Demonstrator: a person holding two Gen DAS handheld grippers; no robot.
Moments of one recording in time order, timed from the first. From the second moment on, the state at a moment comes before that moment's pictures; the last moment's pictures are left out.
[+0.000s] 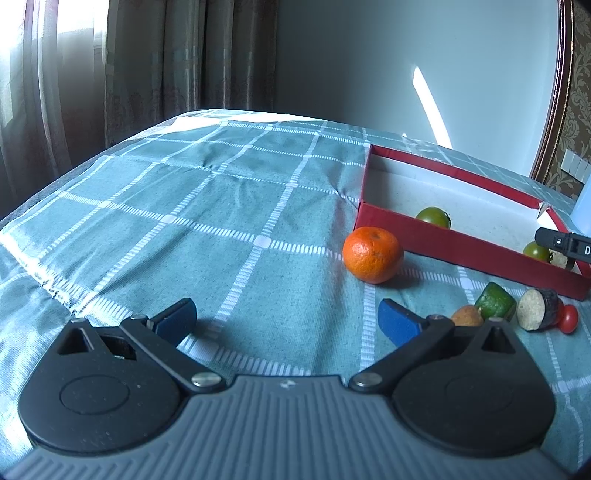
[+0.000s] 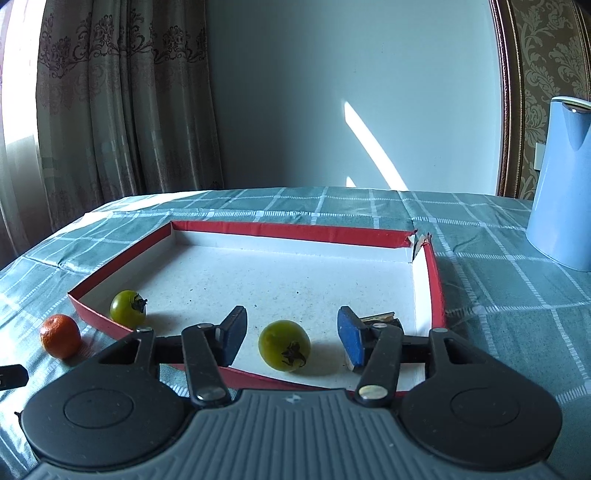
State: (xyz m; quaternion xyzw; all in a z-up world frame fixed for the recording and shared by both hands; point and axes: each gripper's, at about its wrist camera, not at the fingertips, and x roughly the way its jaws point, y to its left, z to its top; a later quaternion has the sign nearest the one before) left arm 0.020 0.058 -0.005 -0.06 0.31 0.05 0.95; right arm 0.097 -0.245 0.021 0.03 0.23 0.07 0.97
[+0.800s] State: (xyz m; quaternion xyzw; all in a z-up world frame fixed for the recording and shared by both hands) left arm -0.005 0.028 0.004 -0.02 0.28 0.02 0.96; right arm 0.032 -0.314 0.007 0.11 0.25 0.04 0.96
